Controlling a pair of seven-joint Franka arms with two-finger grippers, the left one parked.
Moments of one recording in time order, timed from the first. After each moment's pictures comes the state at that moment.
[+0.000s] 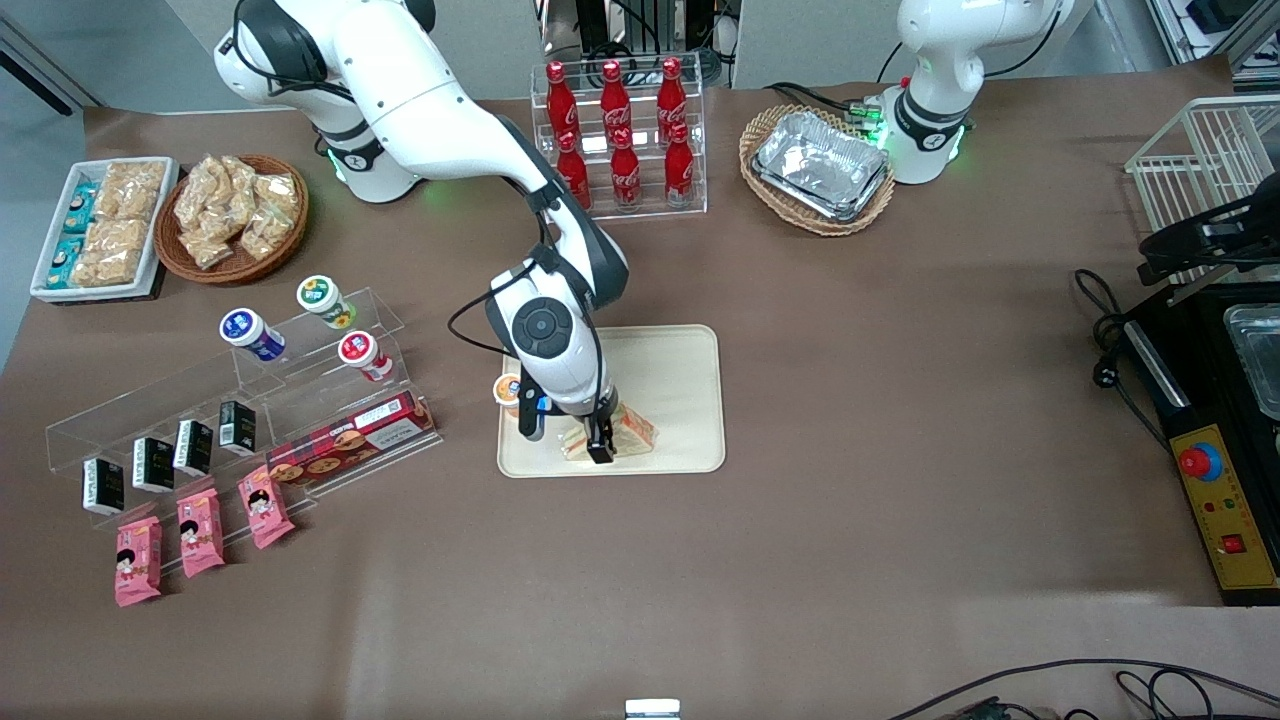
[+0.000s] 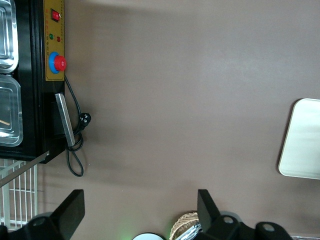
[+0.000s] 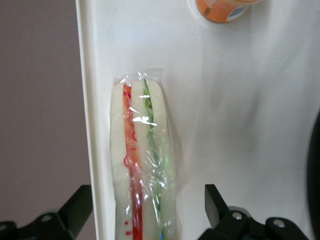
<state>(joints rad) 0.83 0.72 -0.21 -1.57 0.30 2.38 2.04</state>
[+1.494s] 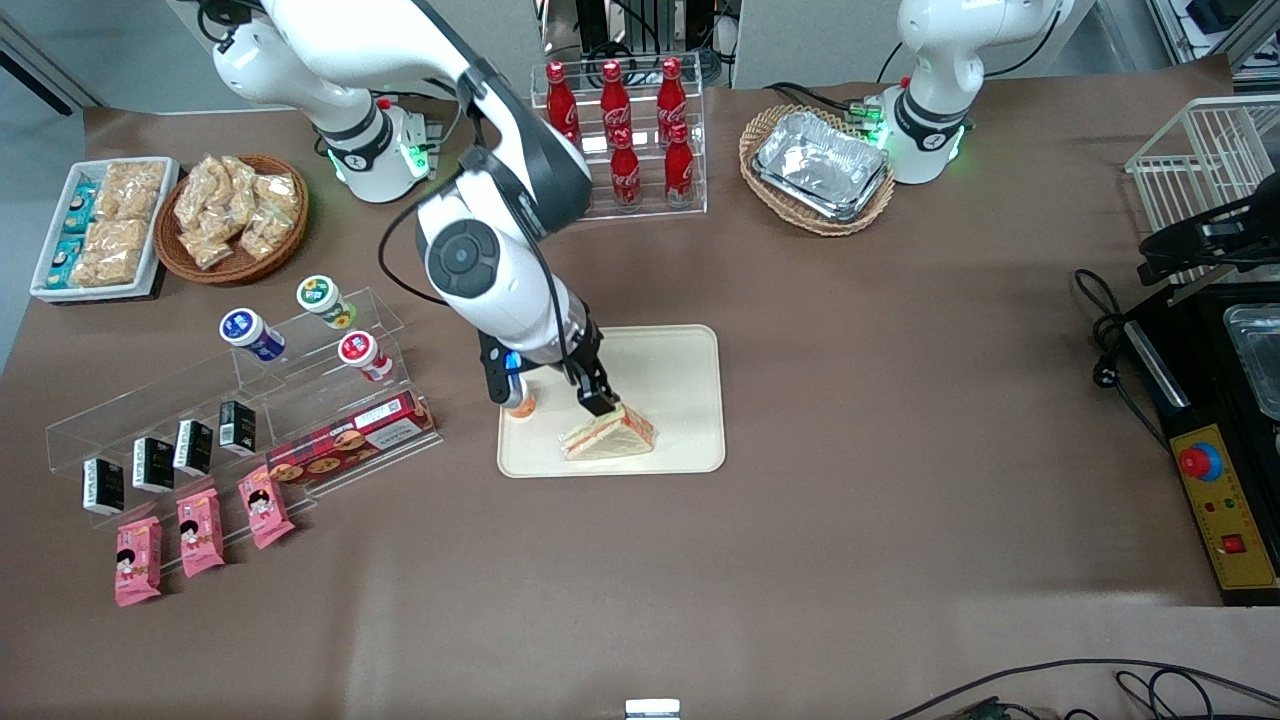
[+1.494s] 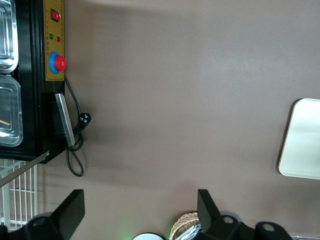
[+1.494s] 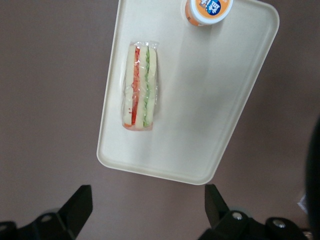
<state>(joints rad) 0.80 0.44 -0.21 -1.53 0.39 2.05 1.77</state>
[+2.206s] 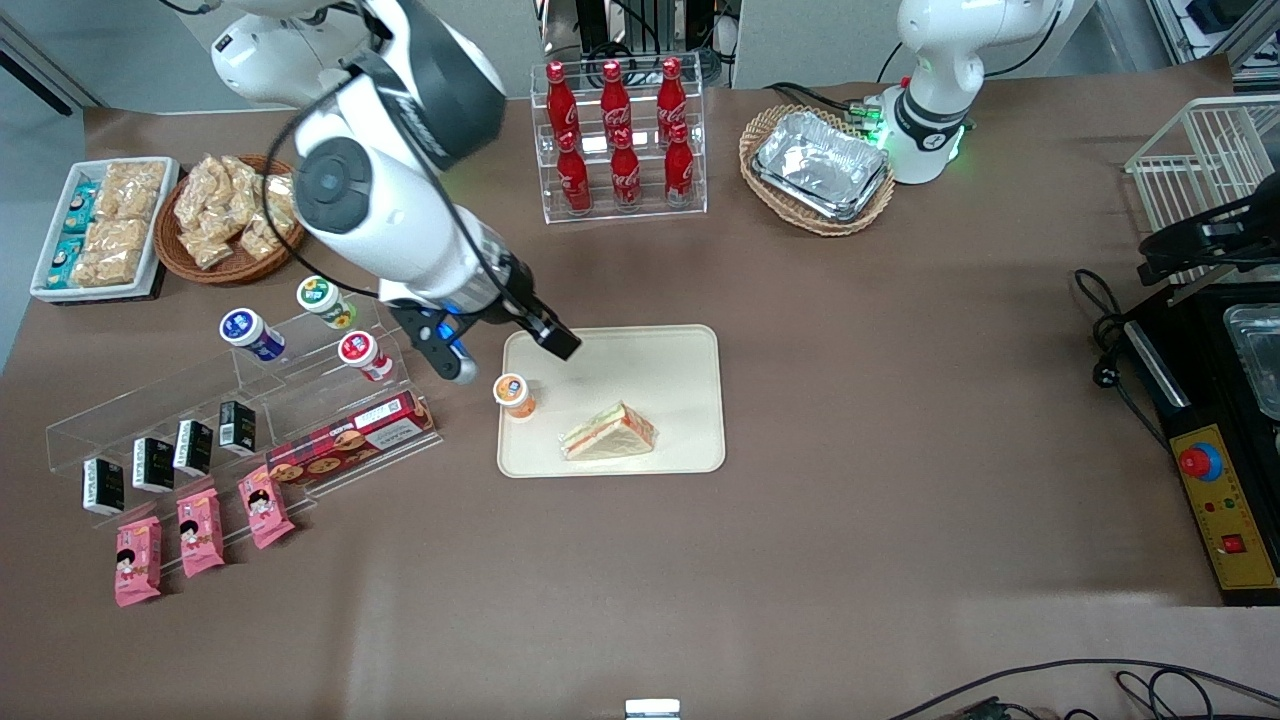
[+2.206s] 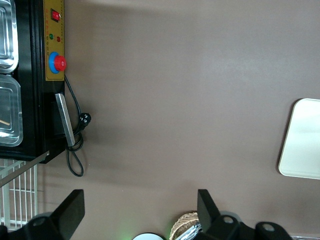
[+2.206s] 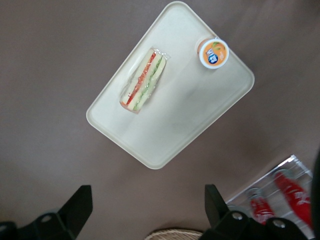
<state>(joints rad) 0.73 0.27 -0.22 -1.51 0.39 1.81 1.28</state>
